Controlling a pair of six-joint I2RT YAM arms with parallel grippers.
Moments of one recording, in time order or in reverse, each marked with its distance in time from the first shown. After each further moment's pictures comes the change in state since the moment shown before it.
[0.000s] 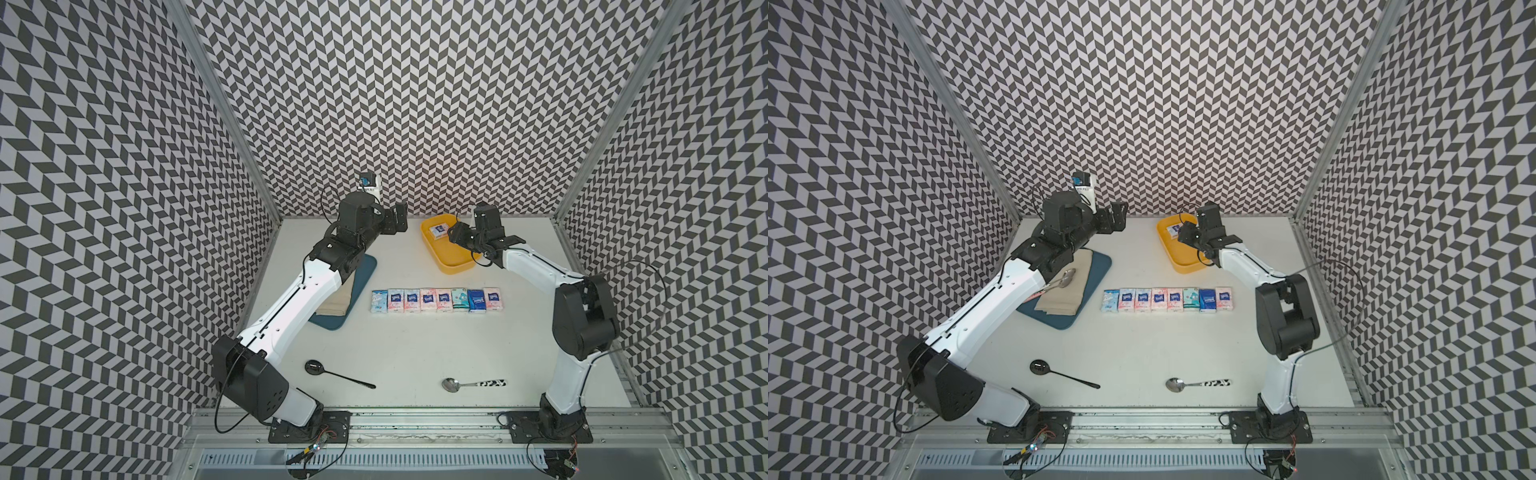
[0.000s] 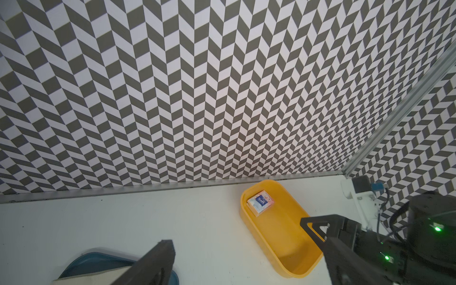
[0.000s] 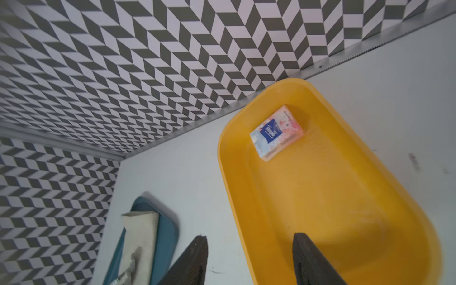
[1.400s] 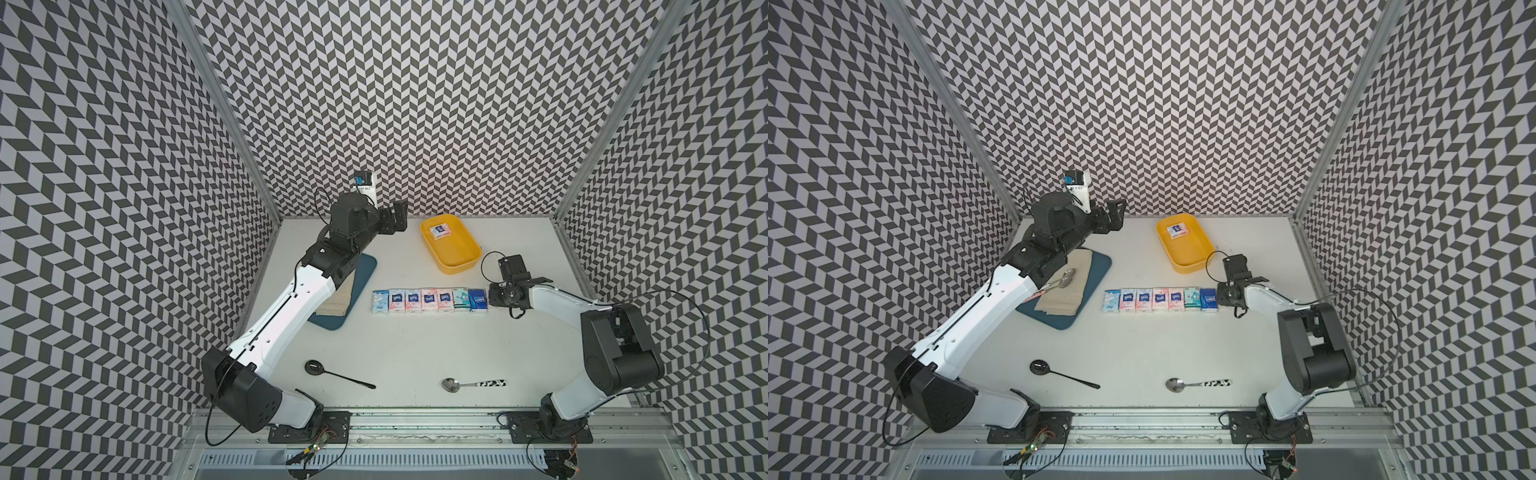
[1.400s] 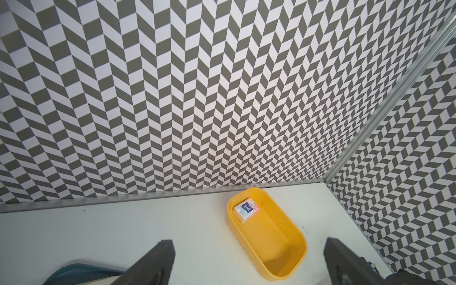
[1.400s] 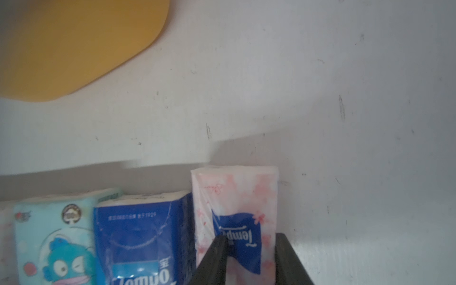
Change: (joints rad) left arm 0.000 -0.073 -0.023 0.031 0.049 -0.029; right arm -0.103 -0.338 -0.616 -0.238 0.191 -0.422
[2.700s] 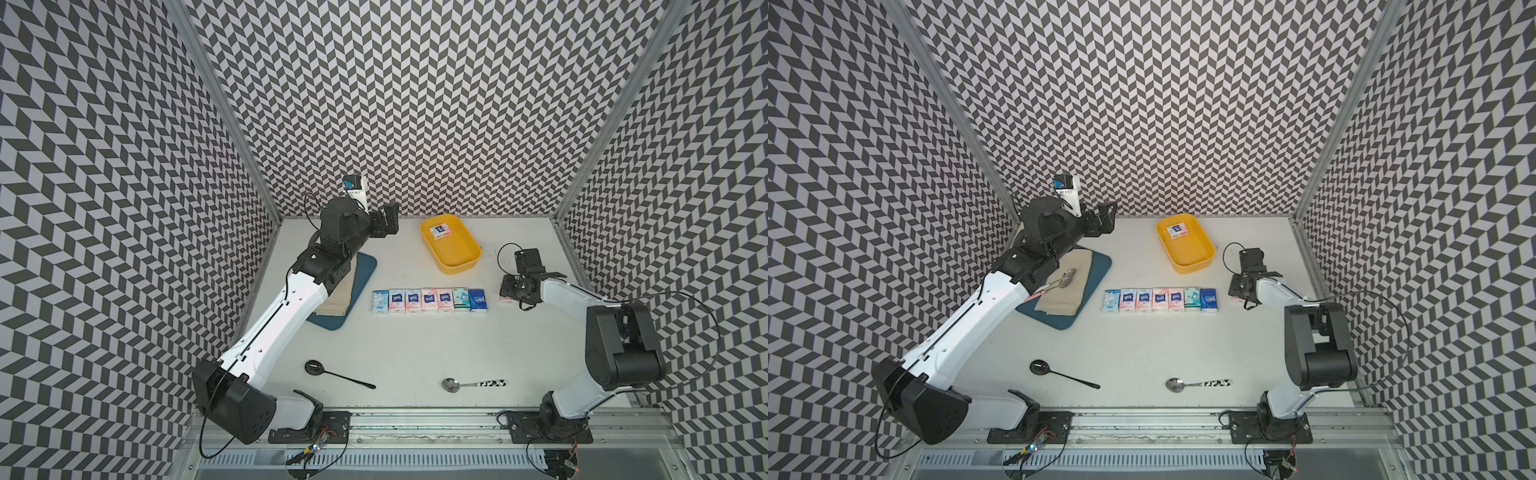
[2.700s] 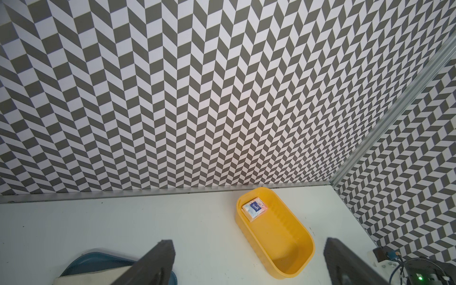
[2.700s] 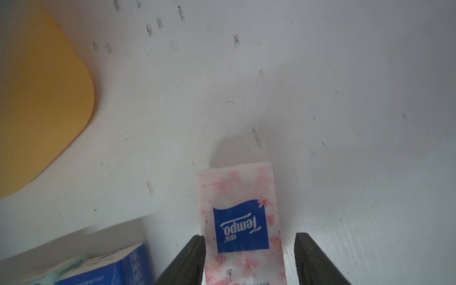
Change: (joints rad) left arm 0.033 -0.058 -0.073 0.009 0.000 -0.004; right arm -0.138 0.018 0.046 -0.002 0.034 0.107
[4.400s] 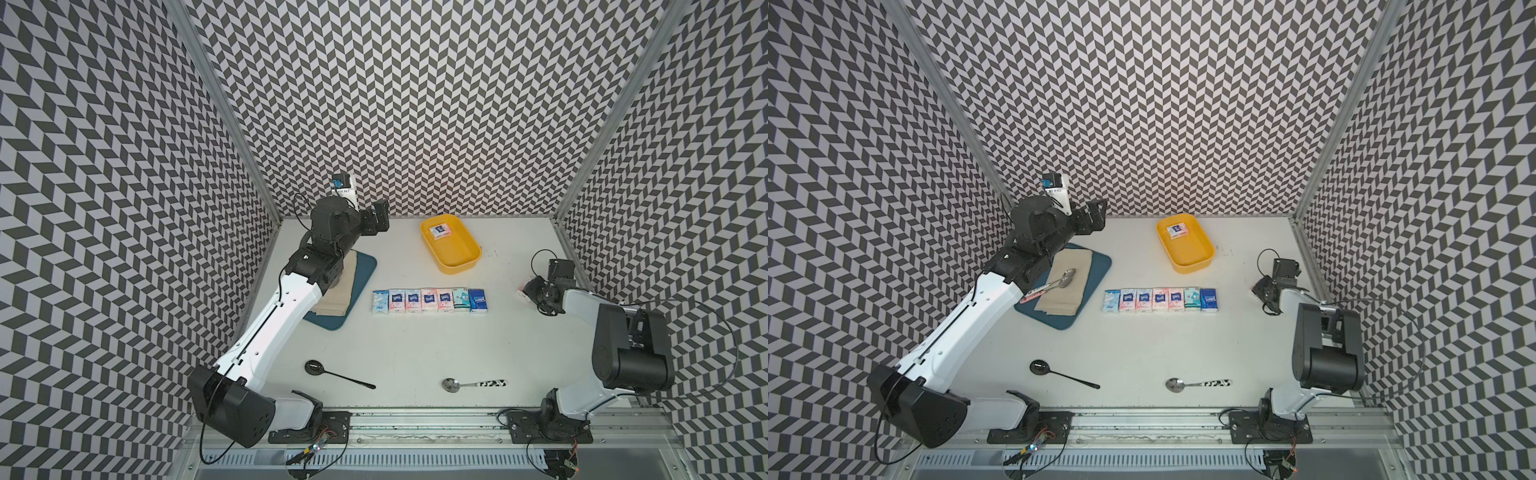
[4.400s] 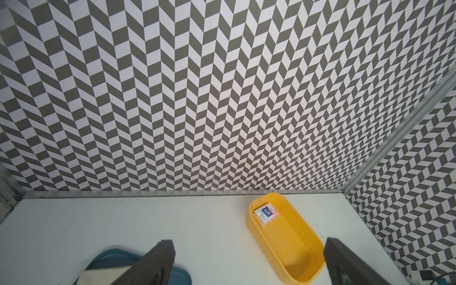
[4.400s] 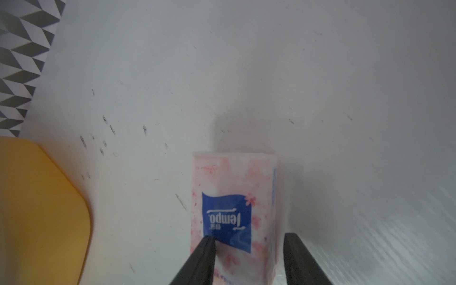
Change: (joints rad) left arm 0.057 -0.021 -0.006 -0.003 -0.001 0.003; right arm -0.267 -0.010 -0.140 0.252 -0.174 0.285
